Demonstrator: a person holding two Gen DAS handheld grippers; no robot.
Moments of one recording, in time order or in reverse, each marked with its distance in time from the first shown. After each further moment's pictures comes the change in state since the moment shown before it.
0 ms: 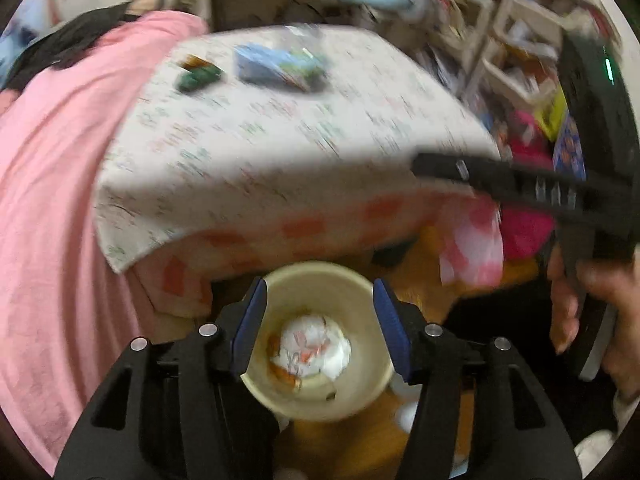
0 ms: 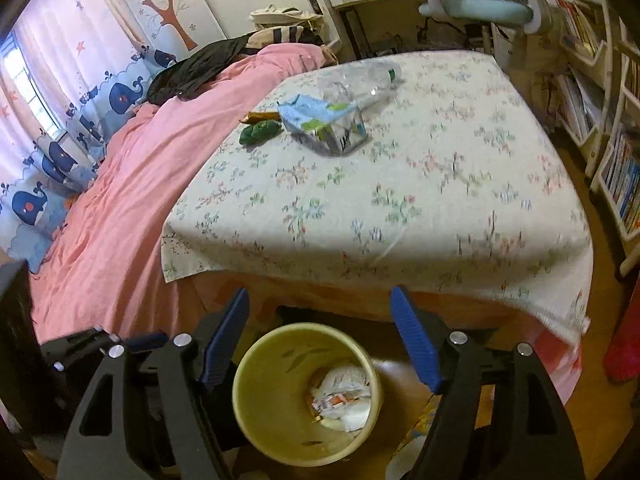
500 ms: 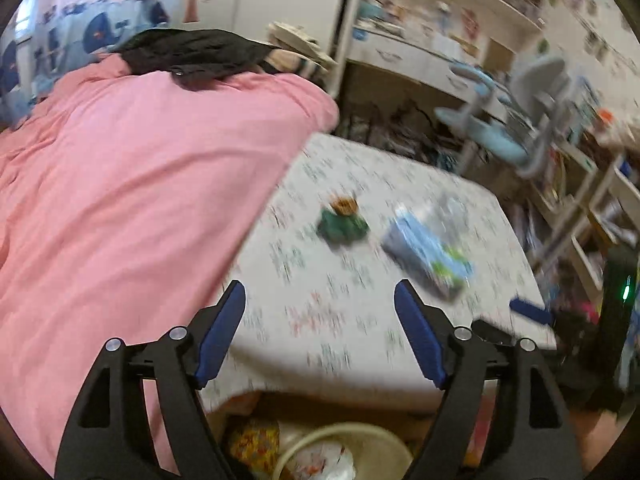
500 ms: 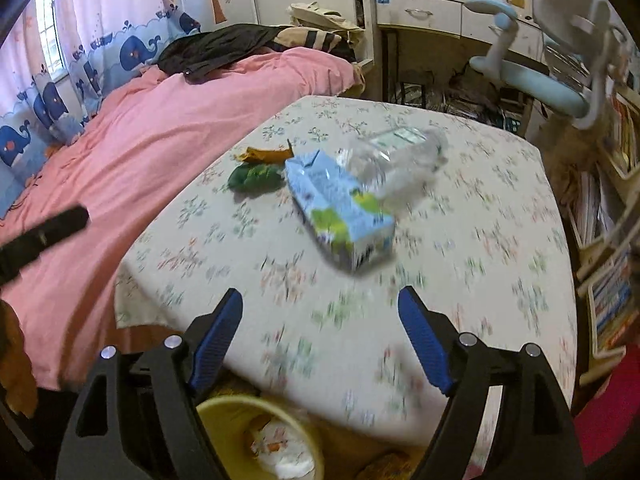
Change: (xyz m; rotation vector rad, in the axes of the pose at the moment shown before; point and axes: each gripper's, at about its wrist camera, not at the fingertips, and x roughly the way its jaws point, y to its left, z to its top) left arm -0.012 0.111 0.116 -0.373 -0.309 0.203; right arm 0.071 0.030 0.100 -0.260 -0.010 -0.101
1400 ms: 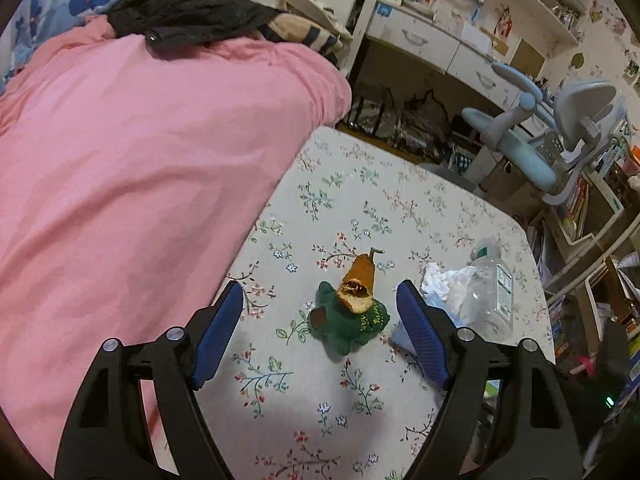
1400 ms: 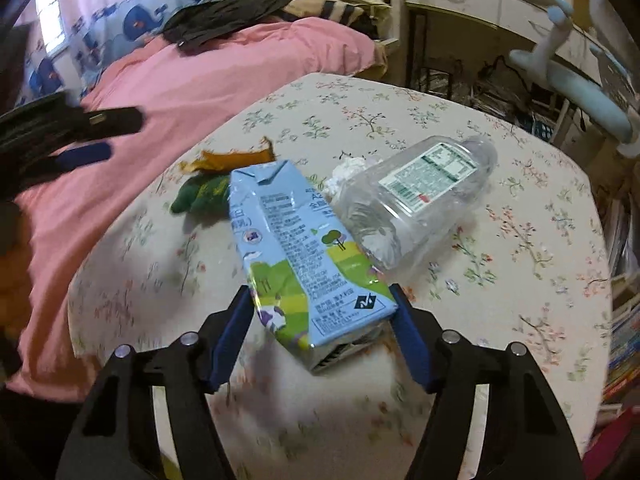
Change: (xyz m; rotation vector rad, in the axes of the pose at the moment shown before) left arm 0.150 0.001 0.085 -0.075 0.127 -0.028; right arm 0.070 -0.020 0.044 -0.105 0.104 0.043
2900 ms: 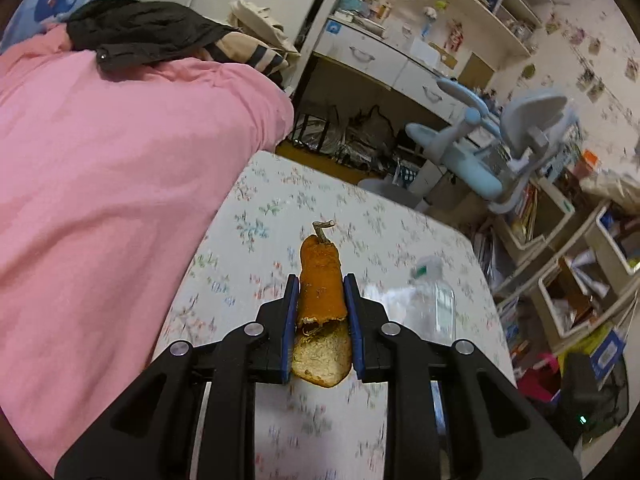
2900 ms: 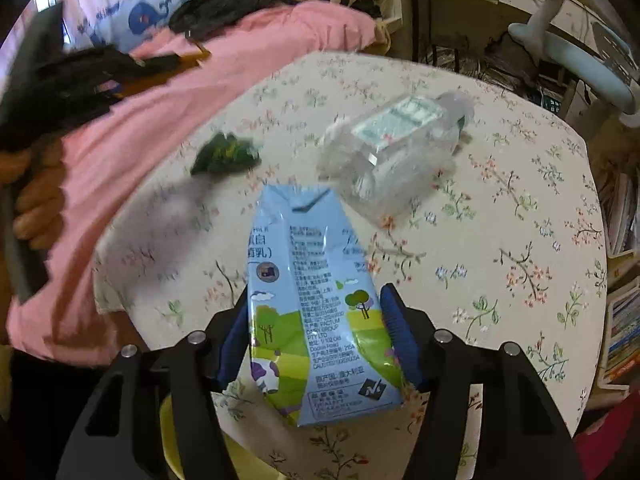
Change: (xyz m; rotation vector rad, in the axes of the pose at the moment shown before) left arm -0.015 -0.017 0.011 0.053 -0.061 -0.202; right arm -0.020 -0.017 -0.027 0.032 0.088 0.069
